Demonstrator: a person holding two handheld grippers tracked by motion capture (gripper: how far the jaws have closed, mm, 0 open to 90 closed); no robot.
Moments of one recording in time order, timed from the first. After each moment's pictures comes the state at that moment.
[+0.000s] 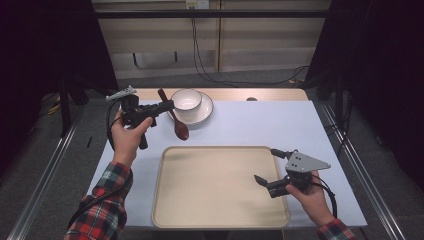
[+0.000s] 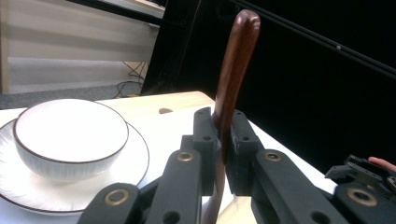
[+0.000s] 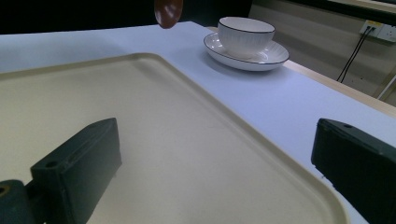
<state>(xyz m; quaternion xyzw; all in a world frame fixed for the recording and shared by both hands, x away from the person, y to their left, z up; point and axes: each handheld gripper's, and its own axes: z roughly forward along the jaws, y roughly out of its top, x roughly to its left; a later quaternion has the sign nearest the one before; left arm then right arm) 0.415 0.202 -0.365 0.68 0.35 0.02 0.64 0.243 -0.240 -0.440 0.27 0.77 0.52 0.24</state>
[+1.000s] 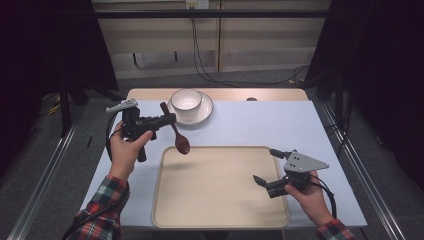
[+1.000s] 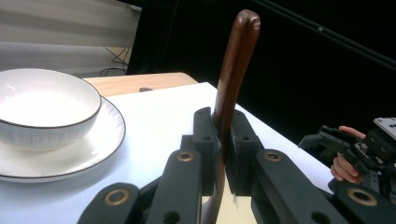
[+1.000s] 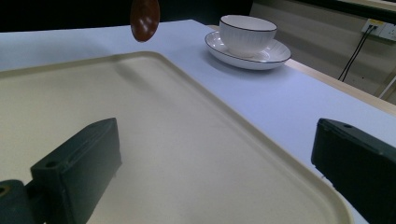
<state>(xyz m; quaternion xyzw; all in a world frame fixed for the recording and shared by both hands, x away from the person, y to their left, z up) 0.388 0.201 -0.377 0.70 0.34 0.00 0.63 0.243 -0.237 -0.441 0.28 0.77 0.52 0.24</state>
